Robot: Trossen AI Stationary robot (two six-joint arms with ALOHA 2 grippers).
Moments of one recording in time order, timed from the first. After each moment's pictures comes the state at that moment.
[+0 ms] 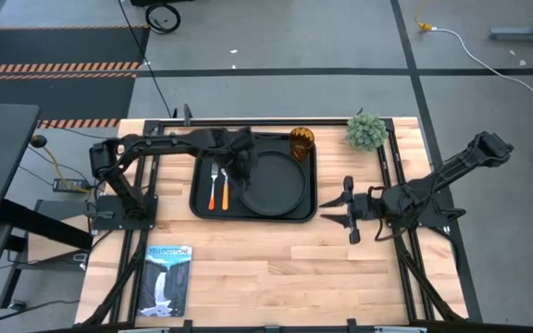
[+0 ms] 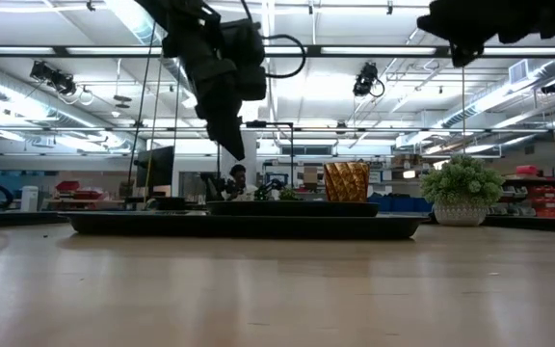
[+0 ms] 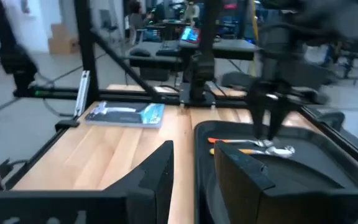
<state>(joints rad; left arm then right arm) 0.34 1.70 1.26 -0.69 0.25 0.14 0.45 0.85 0.34 0.42 0.45 -0.02</state>
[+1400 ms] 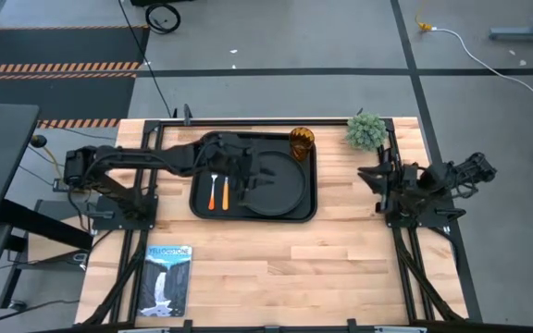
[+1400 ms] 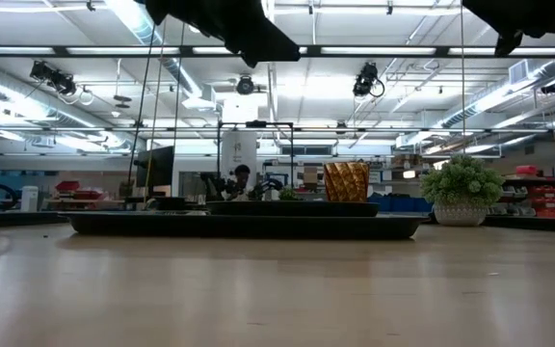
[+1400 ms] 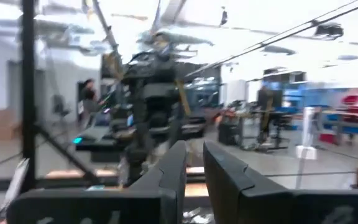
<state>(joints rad) 0.15 1.48 1.12 -0.07 0.17 0.25 0.37 0.09 0.20 0.24 0.52 -0.25</state>
